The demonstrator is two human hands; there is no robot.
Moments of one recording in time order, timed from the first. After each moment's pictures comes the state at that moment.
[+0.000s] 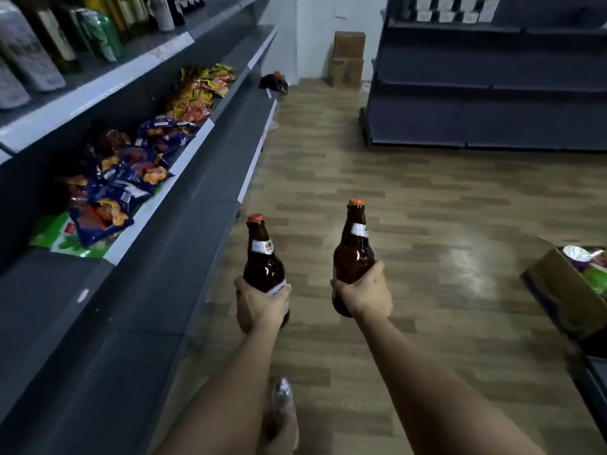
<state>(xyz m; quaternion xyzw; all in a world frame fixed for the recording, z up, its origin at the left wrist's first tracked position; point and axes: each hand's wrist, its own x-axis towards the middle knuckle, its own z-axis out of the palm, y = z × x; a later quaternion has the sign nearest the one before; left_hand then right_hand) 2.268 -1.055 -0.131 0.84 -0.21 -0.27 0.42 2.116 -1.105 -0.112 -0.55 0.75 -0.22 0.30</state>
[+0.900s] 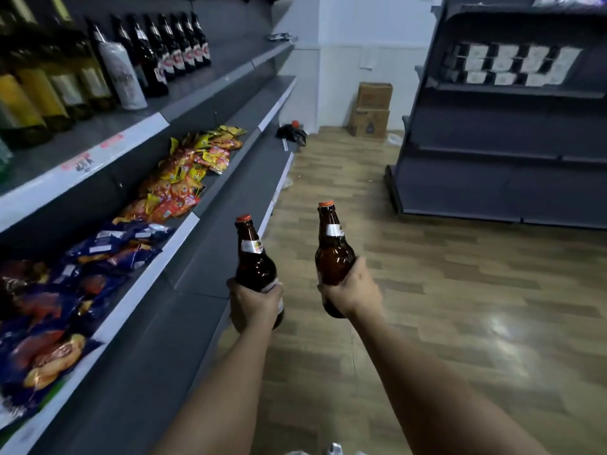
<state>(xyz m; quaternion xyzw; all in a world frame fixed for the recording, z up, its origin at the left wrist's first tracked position) 2.449 -1.661 -0.104 0.84 -0.17 -0.22 0.48 2.299 -1.720 -0.078 -0.67 0.65 -0.21 0.30</state>
